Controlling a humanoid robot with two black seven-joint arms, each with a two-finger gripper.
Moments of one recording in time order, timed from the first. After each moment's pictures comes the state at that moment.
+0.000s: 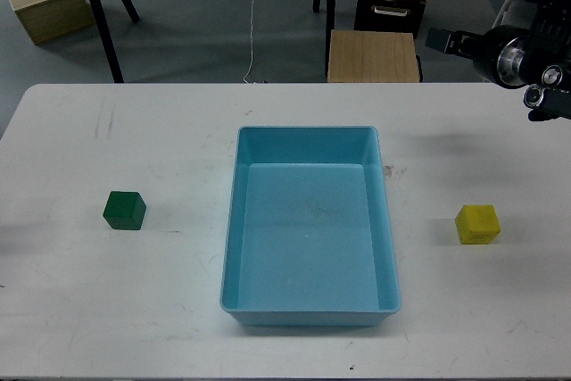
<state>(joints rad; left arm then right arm) -0.27 0.95 -0.72 -1.14 -0.96 -0.49 -0.07 1.57 -0.52 -0.63 1.01 -0.75 -0.12 -0.08</state>
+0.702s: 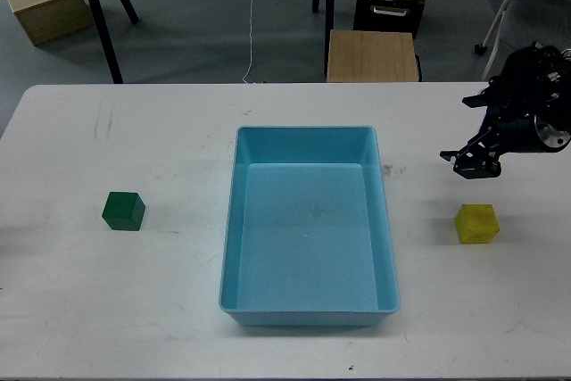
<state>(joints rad) -0.27 0.95 -0.72 -1.14 -0.96 -0.49 -0.07 1.87 -0.54 -1.24 1.40 -1.48 -0.31 0.14</state>
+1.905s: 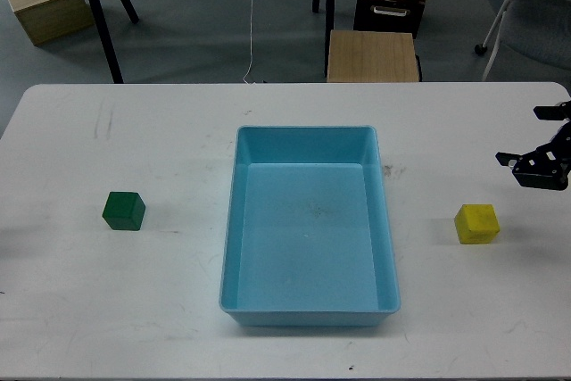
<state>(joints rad) -0.26 0.94 -0.72 -1.14 -0.96 -0.49 -0.07 1.95 -0.80 -1.36 1.53 -1.31 -0.45 0.19</state>
